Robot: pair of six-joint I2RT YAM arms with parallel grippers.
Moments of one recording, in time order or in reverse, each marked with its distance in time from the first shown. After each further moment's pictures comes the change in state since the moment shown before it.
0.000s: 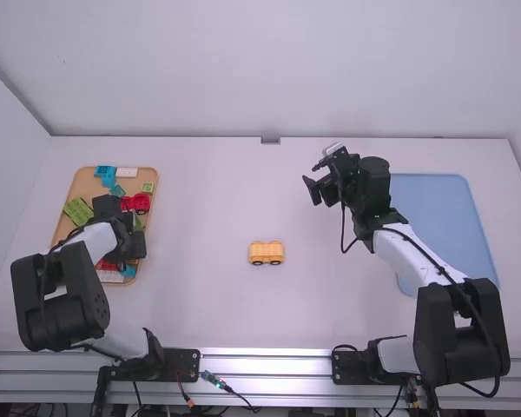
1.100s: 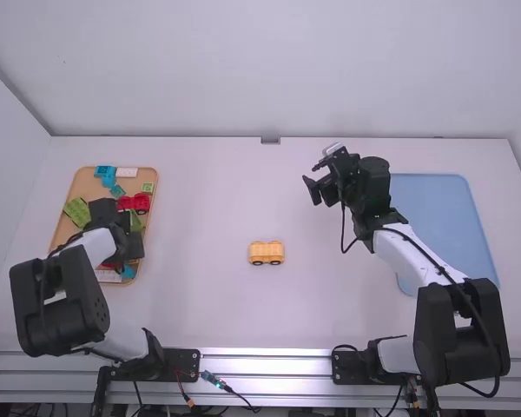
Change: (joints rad) left arm 0.019 -0.018 -0.050 0.105 0.008 0.022; right arm 0.000 0.000 0.000 0.001 0.000 -0.004
